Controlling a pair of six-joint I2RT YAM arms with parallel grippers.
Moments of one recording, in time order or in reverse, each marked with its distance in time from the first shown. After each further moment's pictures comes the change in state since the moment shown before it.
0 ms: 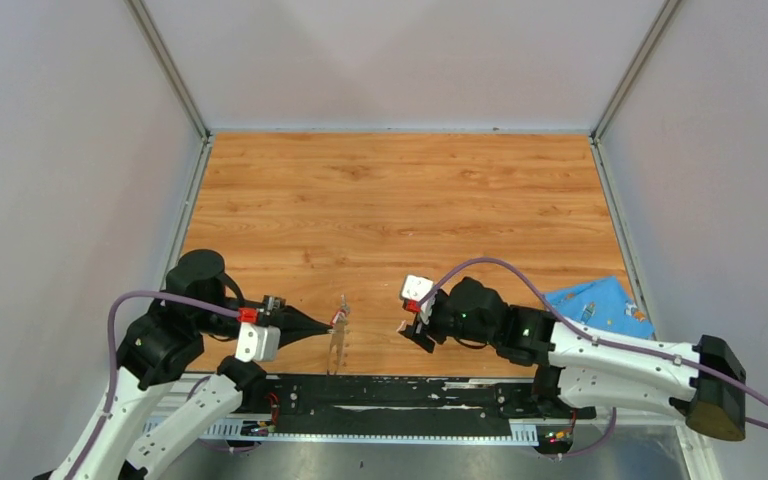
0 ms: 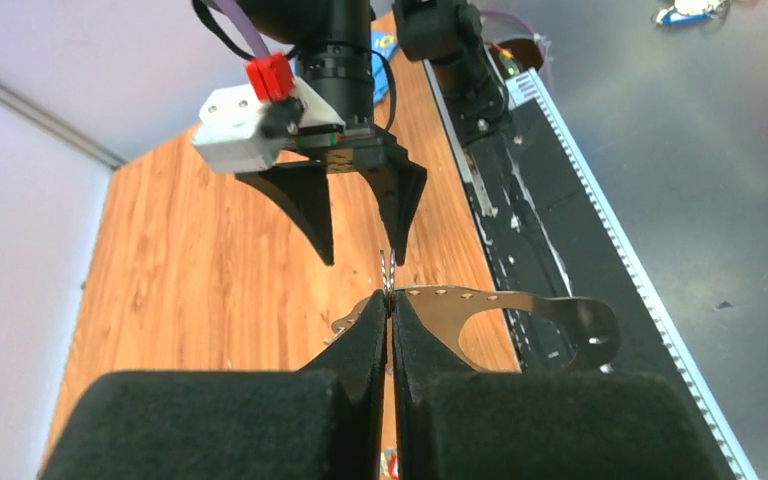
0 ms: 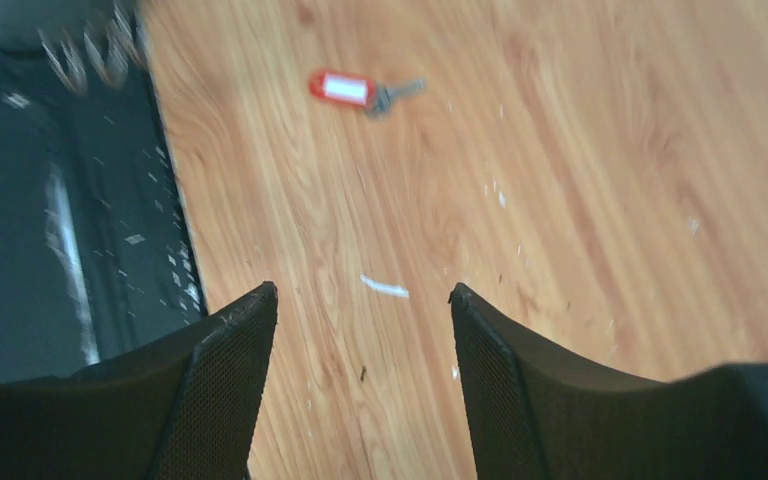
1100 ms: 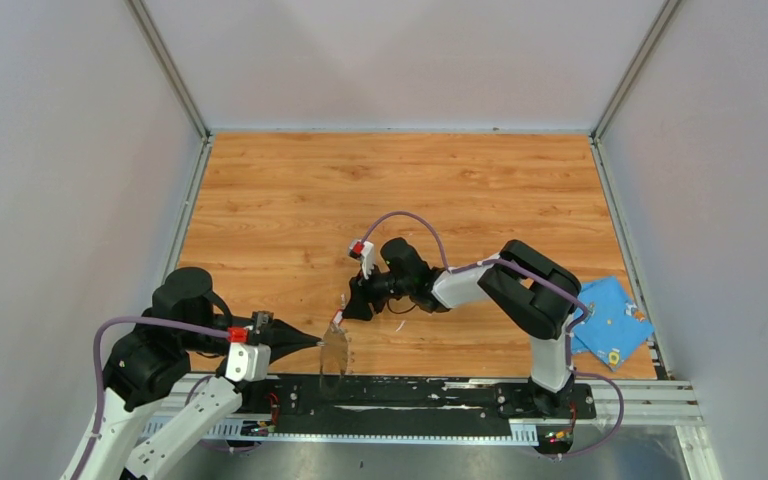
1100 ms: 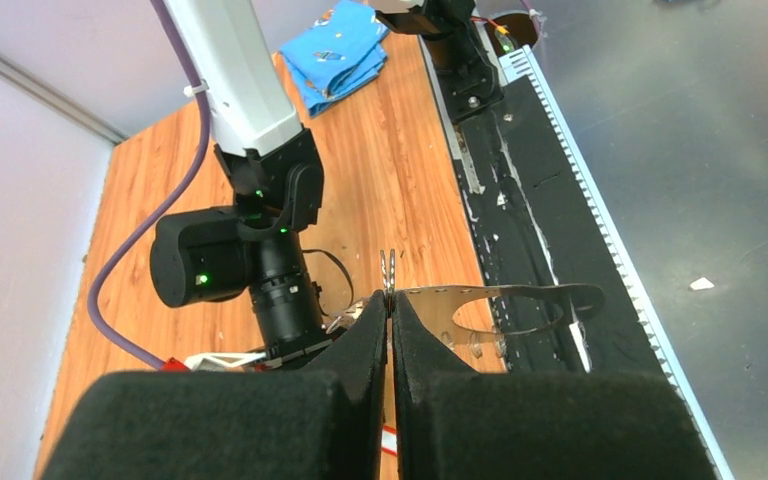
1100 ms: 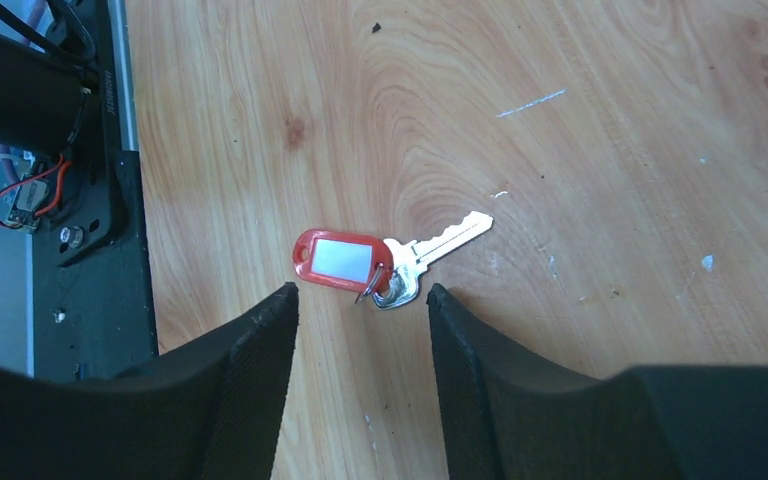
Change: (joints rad) left arm 0.000 -0.101 0.003 -0.153 -0.063 0.035; right arm -0.263 1.011 0.231 0.694 -0.526 0.450
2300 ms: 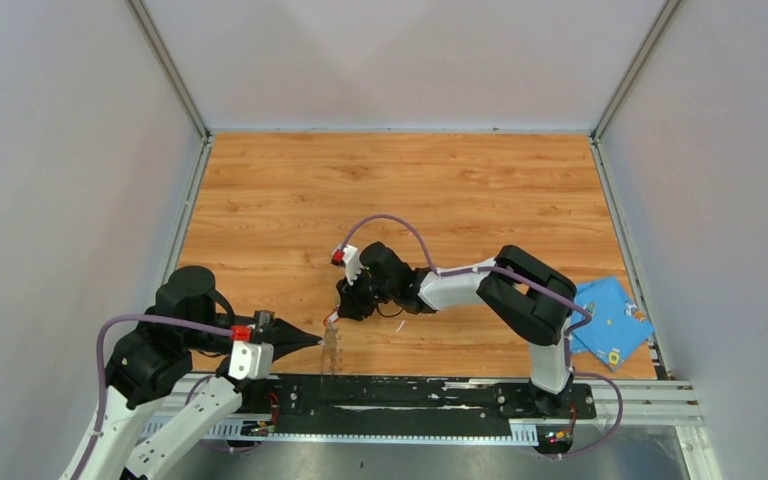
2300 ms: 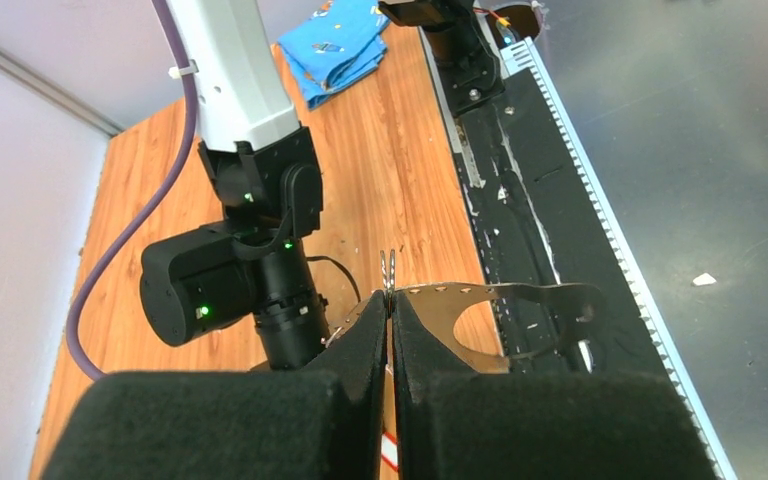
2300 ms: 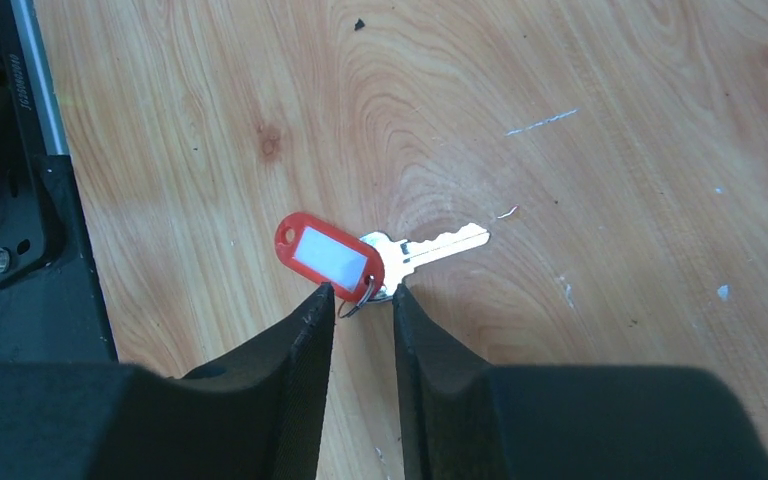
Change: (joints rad) left arm 0.000 0.007 -0.007 -0.003 -0.009 0.011; right arm 0.090 -0.002 0.114 -0.235 0.185 -0.079
